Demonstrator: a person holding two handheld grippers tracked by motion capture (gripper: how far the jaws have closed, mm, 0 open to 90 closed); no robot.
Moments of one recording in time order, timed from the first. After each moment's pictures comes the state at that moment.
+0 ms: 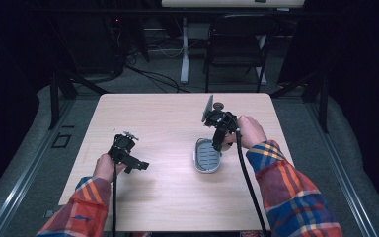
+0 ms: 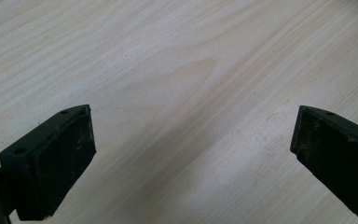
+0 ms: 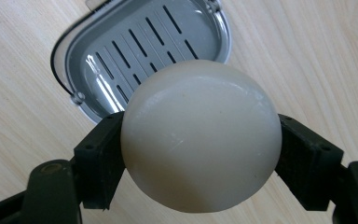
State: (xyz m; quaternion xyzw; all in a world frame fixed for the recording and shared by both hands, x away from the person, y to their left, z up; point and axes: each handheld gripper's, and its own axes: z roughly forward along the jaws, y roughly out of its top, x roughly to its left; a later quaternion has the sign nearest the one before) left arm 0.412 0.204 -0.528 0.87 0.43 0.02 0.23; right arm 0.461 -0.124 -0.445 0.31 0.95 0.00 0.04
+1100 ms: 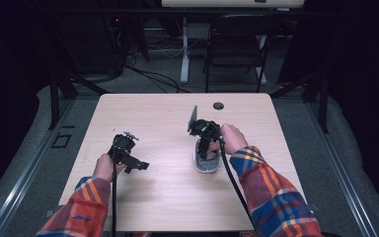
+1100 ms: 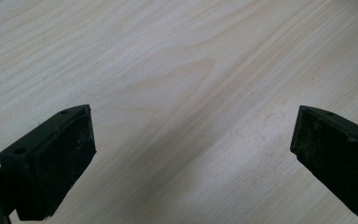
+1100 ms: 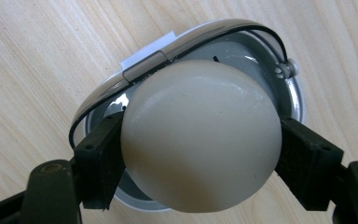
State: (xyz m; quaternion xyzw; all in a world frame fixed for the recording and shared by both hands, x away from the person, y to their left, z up) left arm 0.412 0.204 -0.528 0.87 0.43 0.02 0.24; right arm 0.470 -0.084 -0.493 0.28 0.96 0.00 0.01
